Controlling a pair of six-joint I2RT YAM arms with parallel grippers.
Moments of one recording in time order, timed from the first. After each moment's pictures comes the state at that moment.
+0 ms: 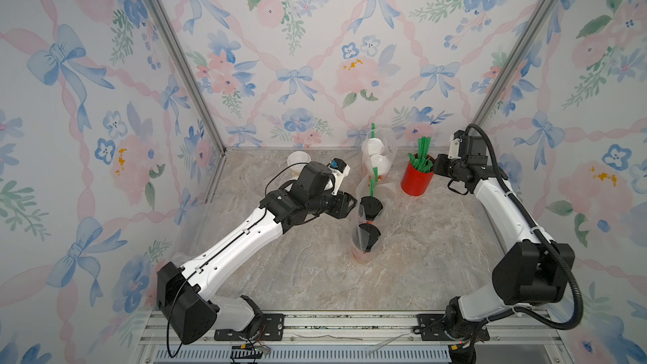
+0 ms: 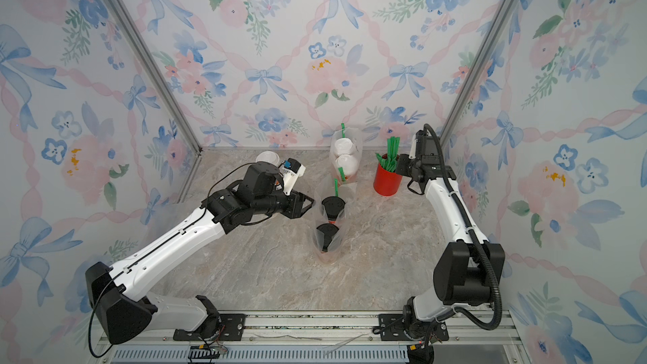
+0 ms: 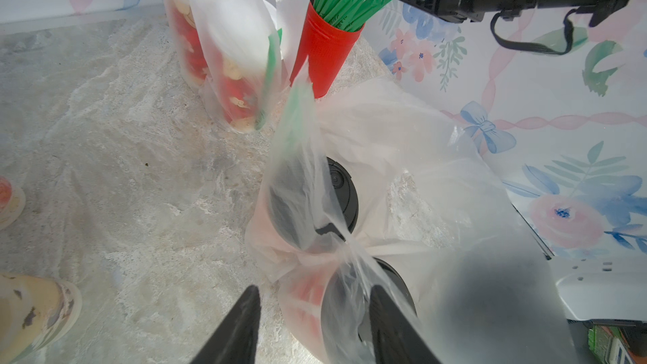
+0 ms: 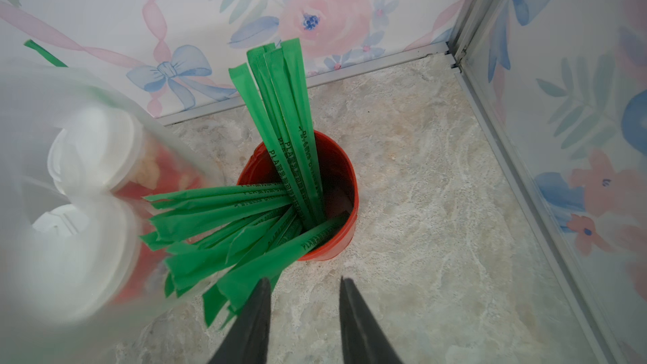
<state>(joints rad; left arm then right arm) -0.72 1.35 1.31 -0.58 0.21 -0.31 -0.03 1.57 1.39 -0.52 -0.04 0.21</state>
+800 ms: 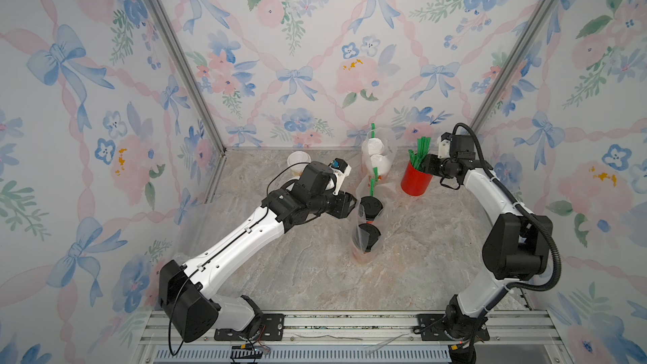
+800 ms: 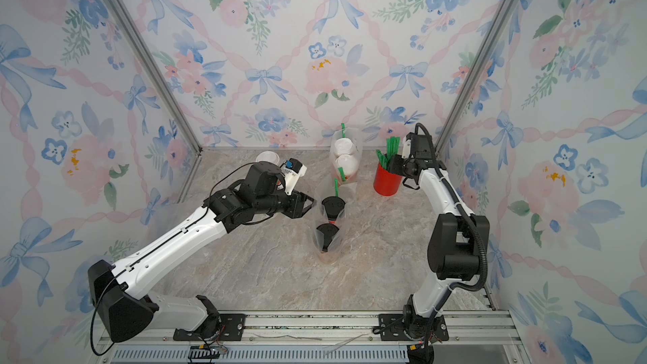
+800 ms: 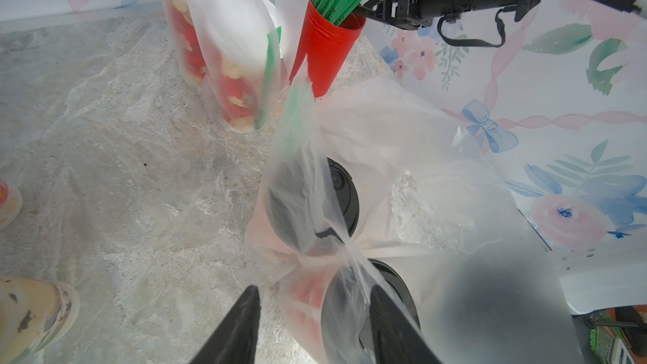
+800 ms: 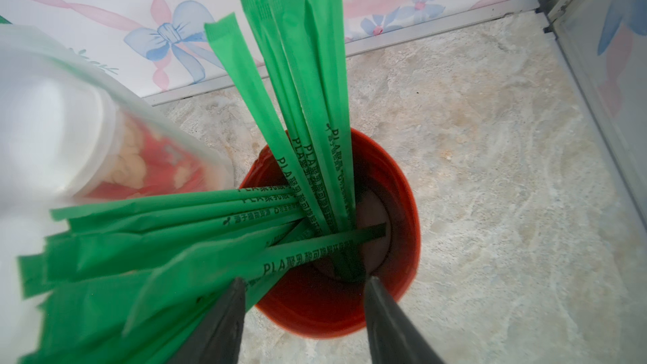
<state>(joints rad) -0.72 1.36 1.31 -0.58 0.21 -0.31 -0.04 1.76 1.48 -0.48 -0.17 0.18</state>
